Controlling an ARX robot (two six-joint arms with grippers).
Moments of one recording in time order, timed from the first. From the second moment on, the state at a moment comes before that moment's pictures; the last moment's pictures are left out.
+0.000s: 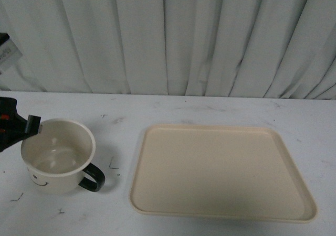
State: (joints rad) left arm -0.02 1.52 0.71 0.03 0.13 0.11; right arm 0.00 0.00 0.01 0.00 0.00 0.00
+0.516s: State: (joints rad) left arm -0.29 1.43 0.79 0.04 0.04 -0.15; right arm 0.00 0.00 0.01 -0.01 0.00 0.00
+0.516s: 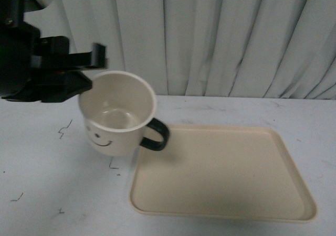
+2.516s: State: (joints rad) left arm -0.18 0.95 0.35 0.61 -0.21 -0.04; right arm 0.00 0.00 0.01 -0.01 0.00 0.00
